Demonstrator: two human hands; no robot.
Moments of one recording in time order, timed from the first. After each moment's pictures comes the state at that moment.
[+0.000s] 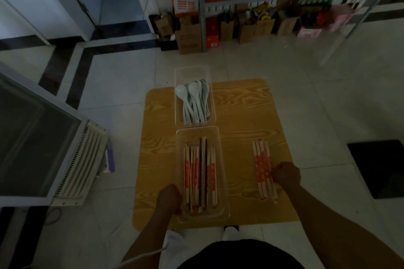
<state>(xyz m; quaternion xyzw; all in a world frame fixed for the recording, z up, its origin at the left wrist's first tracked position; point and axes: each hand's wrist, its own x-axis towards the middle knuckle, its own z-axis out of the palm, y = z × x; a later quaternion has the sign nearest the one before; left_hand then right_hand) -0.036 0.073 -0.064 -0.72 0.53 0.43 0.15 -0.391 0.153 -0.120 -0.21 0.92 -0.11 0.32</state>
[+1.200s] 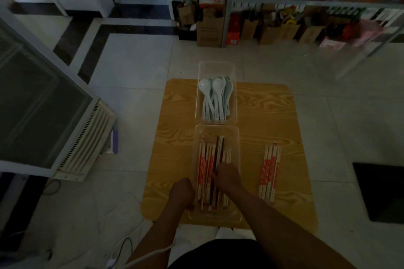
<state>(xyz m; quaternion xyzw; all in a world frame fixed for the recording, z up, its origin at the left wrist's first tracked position) -0.027 0.068 -0.059 -0.67 0.57 0.44 0.17 -0.185 0.070 -0.086 -0.55 0.76 -0.02 0.34</state>
